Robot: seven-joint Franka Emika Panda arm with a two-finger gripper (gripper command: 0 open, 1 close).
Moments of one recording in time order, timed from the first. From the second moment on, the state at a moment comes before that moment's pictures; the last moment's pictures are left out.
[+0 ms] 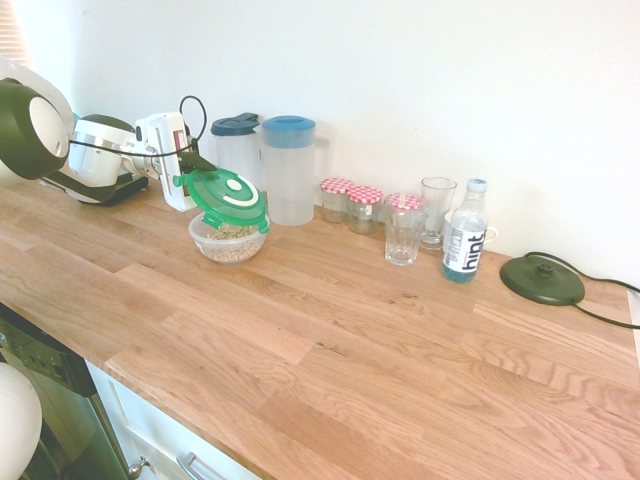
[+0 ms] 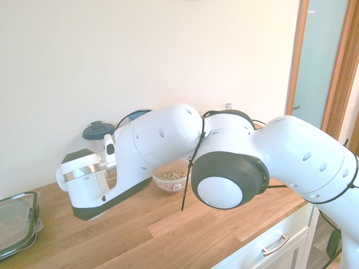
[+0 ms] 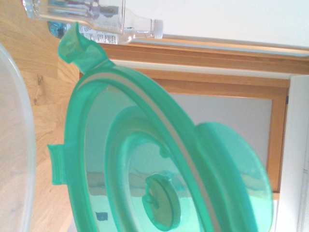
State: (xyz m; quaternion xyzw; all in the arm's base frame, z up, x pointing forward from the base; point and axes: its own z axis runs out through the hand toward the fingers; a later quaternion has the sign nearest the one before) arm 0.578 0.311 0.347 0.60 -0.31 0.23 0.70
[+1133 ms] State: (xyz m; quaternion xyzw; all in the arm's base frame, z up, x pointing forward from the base) arm 0.572 0.329 0.334 0.61 -0.30 0.22 0.70
